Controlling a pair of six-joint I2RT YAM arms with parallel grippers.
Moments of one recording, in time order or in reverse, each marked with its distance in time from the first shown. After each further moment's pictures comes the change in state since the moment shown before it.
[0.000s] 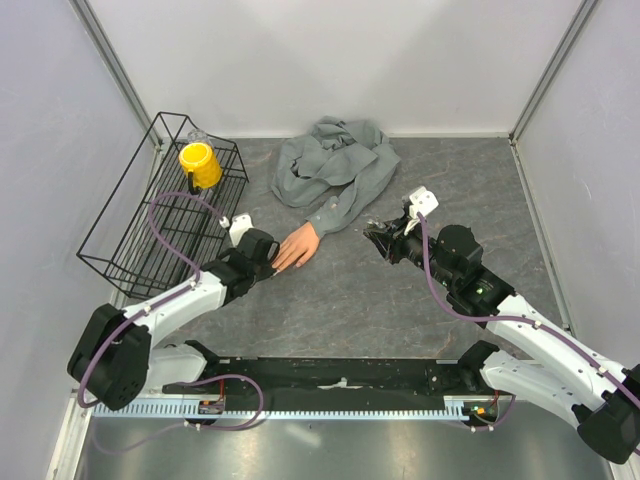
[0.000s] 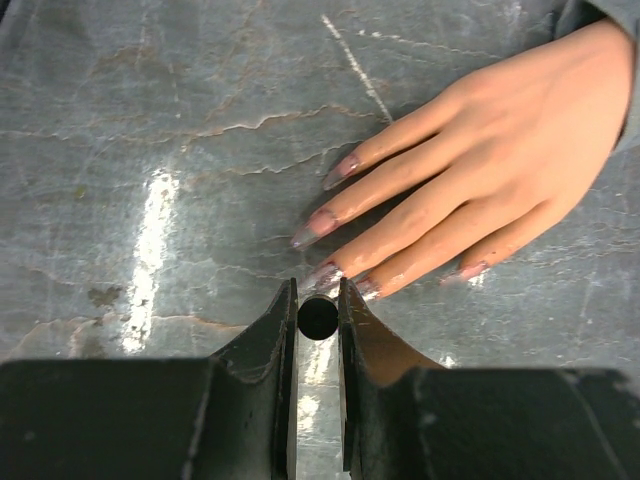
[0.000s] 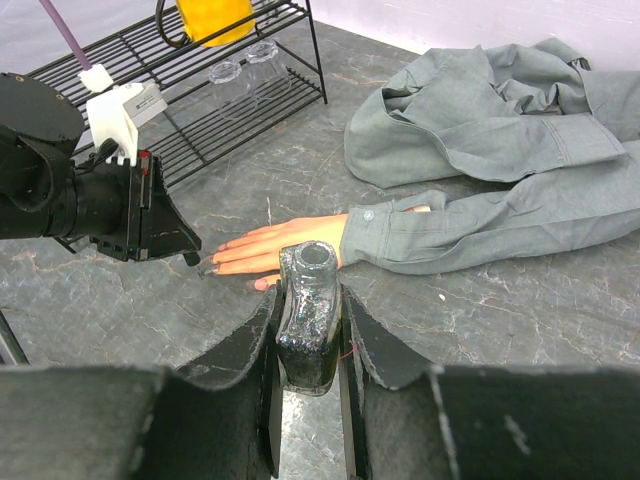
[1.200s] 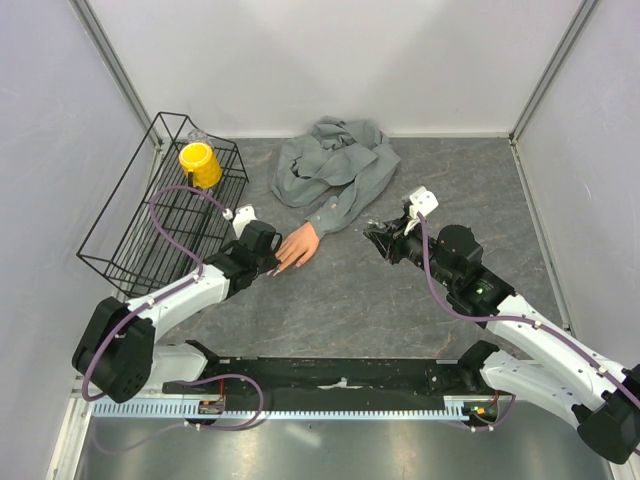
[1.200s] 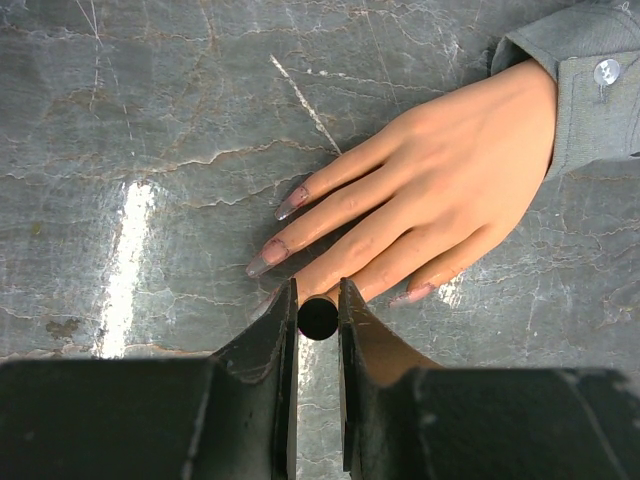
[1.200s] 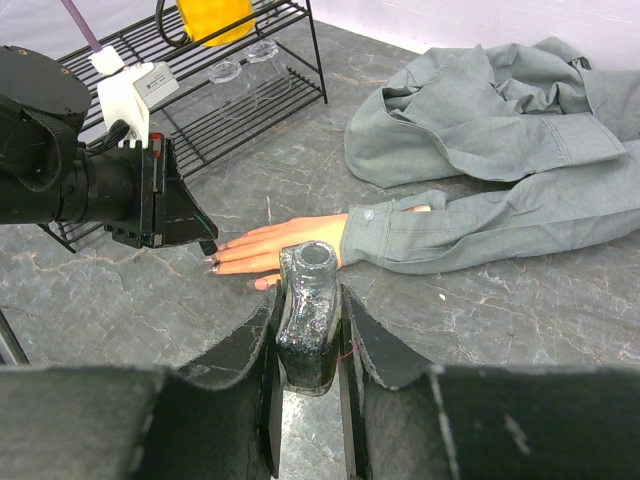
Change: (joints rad) left arm 0.004 0.040 0.054 0.033 0.024 0.001; right arm -0.001 0.000 -0.001 0.000 -0.002 0.000
